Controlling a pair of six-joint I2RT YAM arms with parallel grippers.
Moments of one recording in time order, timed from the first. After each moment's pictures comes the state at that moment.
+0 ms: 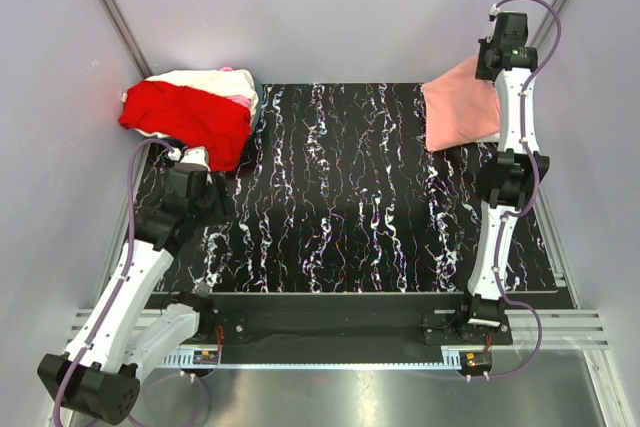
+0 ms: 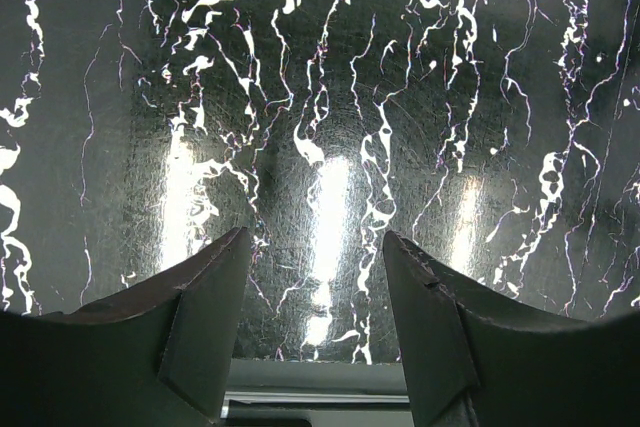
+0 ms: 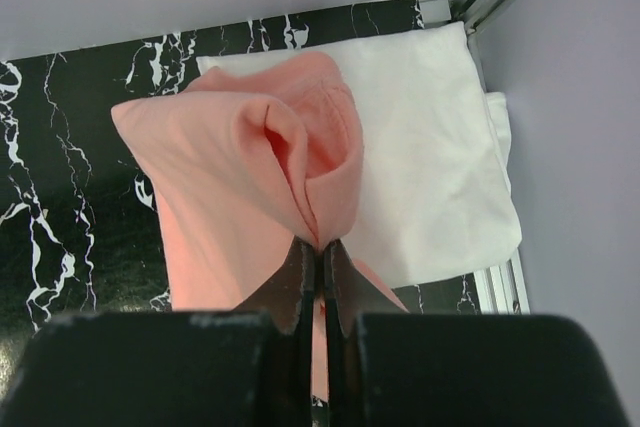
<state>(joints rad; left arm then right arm) -0.28 0.85 0.88 -0.84 -0.16 -0.42 -0.12 2.42 2.69 -0.91 0.12 -0.03</state>
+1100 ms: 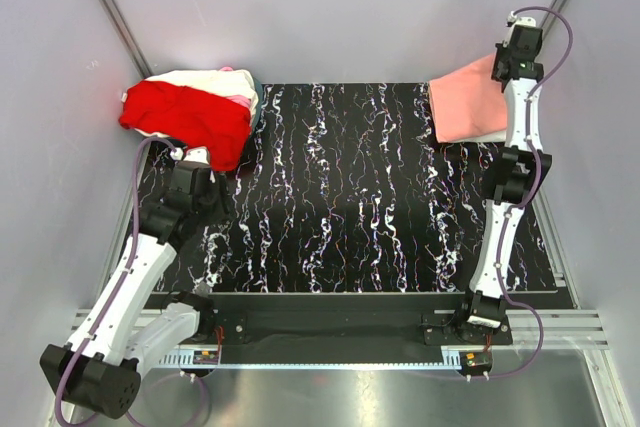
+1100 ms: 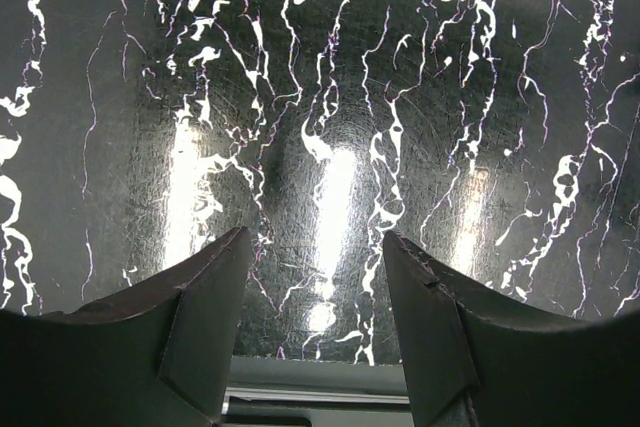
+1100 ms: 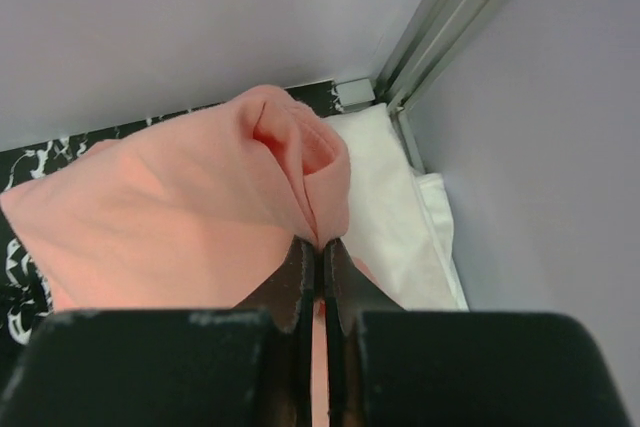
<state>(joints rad) -0.28 0.89 0.88 -0.84 -0.17 -0.44 -0.21 2.57 2.70 -0.63 0.11 -0.09</state>
